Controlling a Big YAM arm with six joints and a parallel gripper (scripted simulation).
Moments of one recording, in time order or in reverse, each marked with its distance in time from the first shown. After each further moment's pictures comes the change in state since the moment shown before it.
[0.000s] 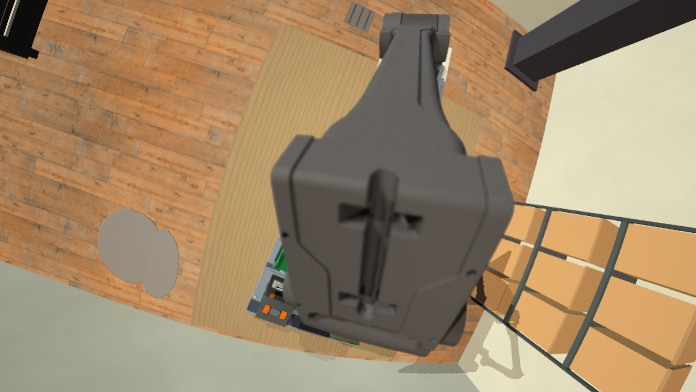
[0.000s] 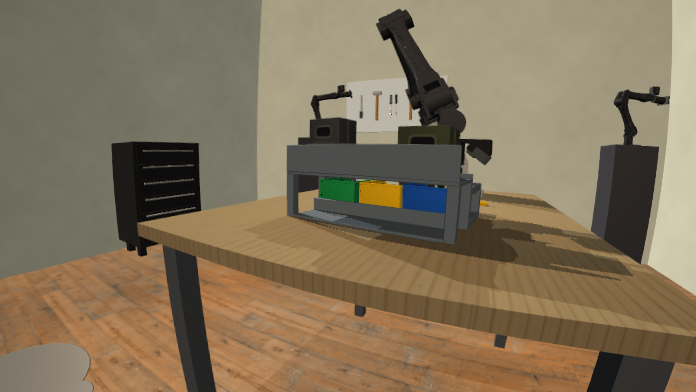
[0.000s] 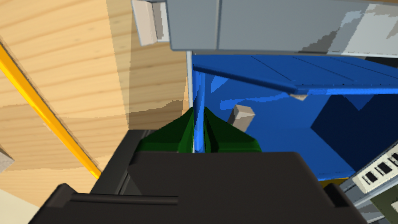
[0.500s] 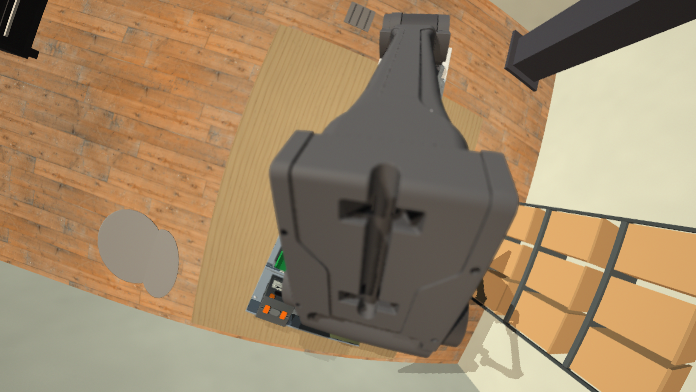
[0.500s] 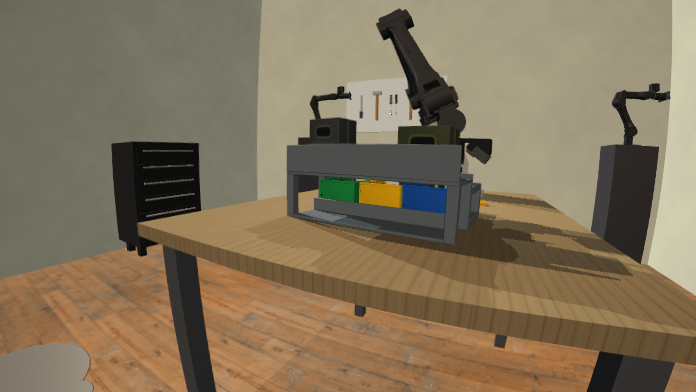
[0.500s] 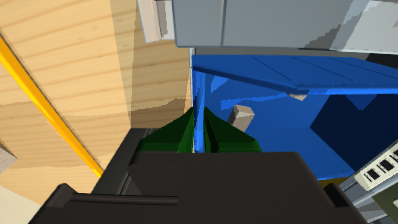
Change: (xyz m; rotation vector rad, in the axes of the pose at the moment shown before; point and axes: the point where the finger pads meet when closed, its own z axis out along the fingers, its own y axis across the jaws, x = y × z) arm 0.001 0.002 -0.002 -0.006 0.002 0.001
